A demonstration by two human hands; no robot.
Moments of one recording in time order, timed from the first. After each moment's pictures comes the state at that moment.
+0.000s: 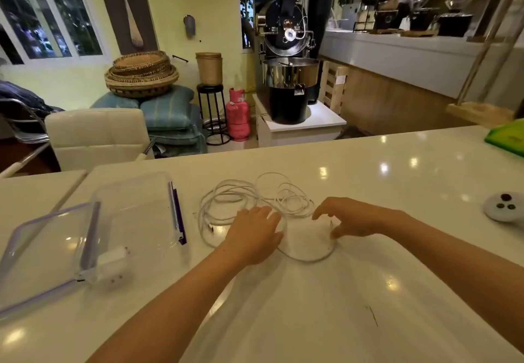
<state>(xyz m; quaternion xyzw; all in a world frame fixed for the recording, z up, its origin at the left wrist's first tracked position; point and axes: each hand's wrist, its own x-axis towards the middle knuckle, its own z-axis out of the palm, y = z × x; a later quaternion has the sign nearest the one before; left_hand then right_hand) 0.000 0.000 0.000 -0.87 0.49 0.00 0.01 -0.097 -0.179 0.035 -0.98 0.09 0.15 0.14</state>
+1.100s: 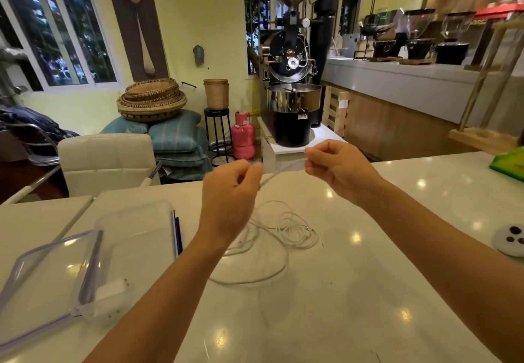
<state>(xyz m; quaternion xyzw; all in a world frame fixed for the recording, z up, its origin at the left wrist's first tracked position) -0.008 0.014 0.122 -0.71 0.35 -0.14 -0.59 -0.062 -0.155 0.139 -0.62 0.09 -0.21 0.75</state>
